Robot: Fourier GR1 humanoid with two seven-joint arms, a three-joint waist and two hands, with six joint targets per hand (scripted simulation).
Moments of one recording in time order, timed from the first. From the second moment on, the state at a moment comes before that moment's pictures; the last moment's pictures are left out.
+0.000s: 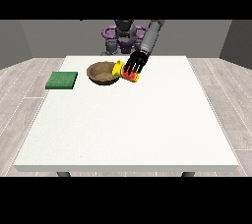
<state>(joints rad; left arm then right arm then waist) -0.94 0.21 -0.17 -0.37 -0.76 0.84 -0.16 -0.35 -0.29 -0.21 -1.87 -0.38 0.13 0.29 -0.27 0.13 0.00</state>
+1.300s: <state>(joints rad) -1.04 0.03 -0.69 -0.28 -1.44 0.53 0.40 -0.28 -0.27 -0.21 -1.62 -0.33 0.17 0.20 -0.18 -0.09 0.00</state>
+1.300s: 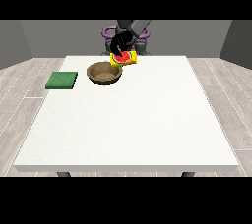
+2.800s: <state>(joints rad) -0.60 0.14 0.25 -0.89 0.11 0.18 -0.59 -0.16 -0.16 -0.15 -1.90 -0.25 0.05 0.19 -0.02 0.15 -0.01</state>
